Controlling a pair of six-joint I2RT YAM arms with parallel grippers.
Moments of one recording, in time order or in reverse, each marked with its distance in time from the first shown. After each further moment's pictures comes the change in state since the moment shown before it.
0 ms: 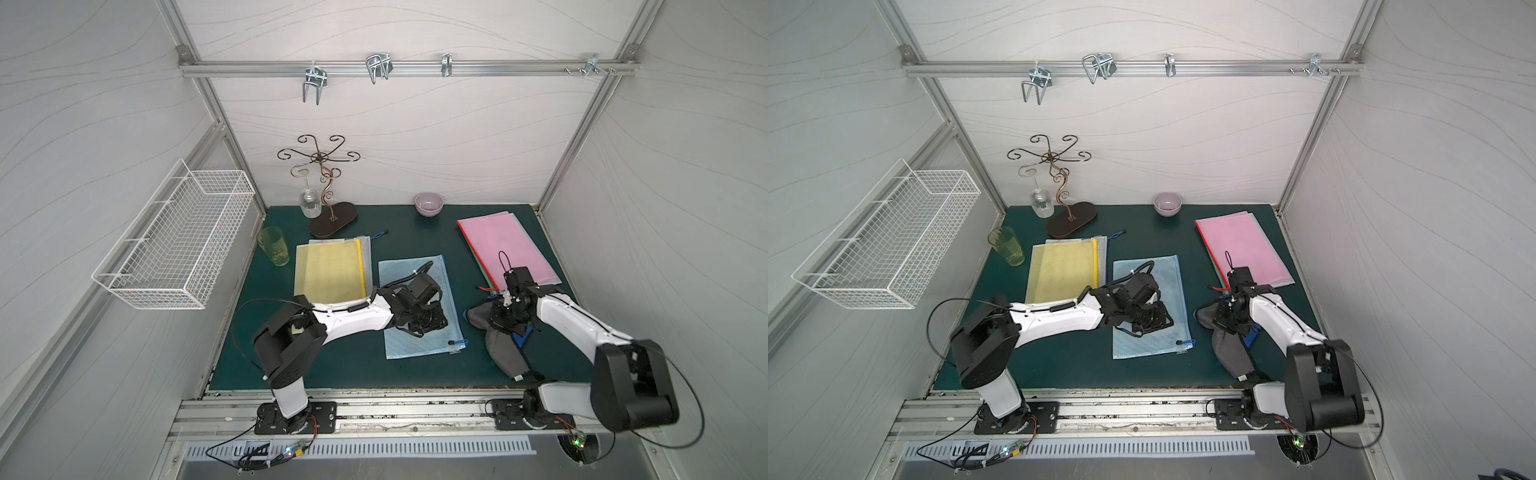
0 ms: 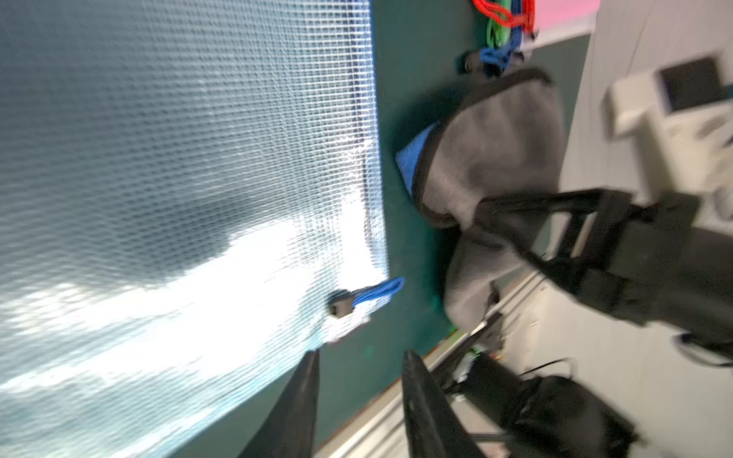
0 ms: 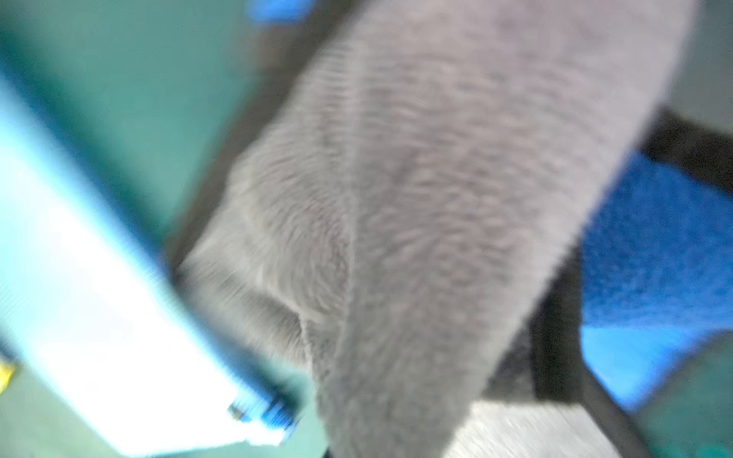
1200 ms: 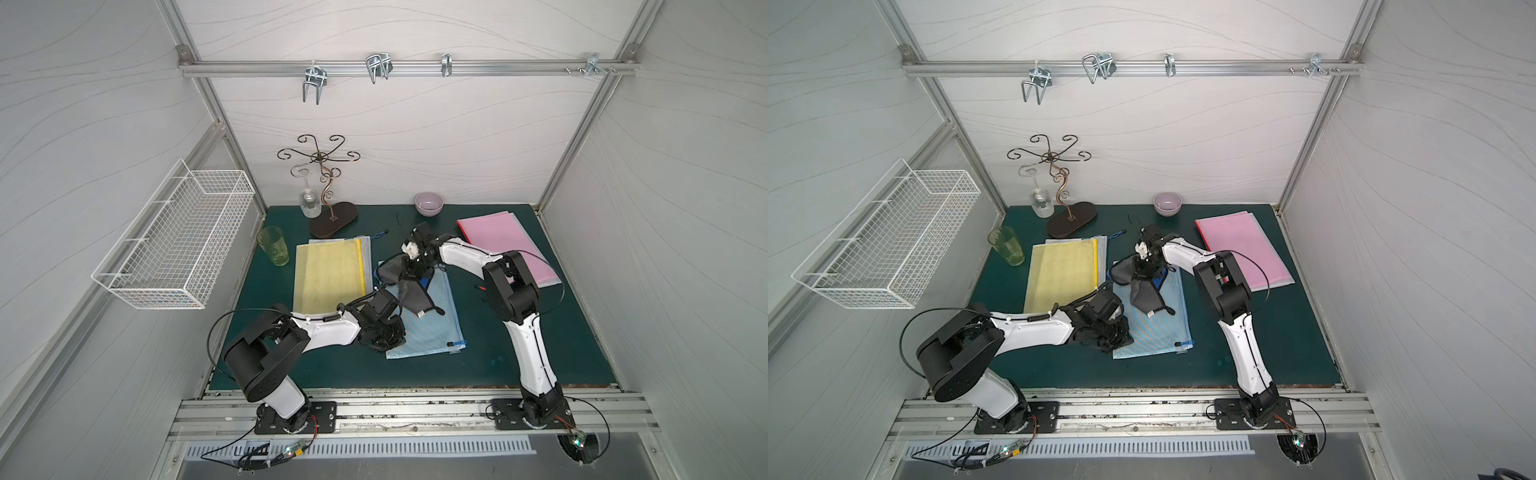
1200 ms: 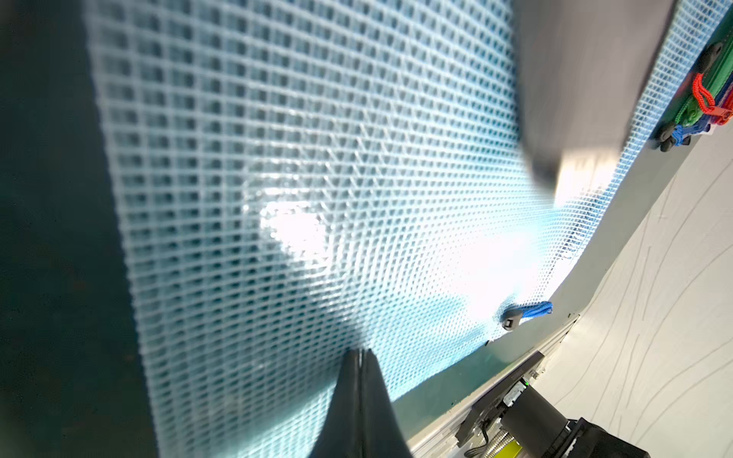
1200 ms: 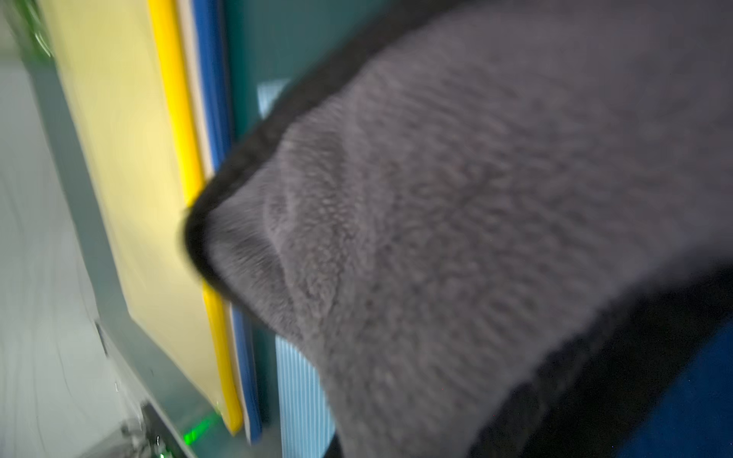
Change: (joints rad) left arm 0.145 -0.107 -0.379 0.142 0.051 -0.156; right arm 0.389 0.992 0.908 0.164 -0.286 -0.111
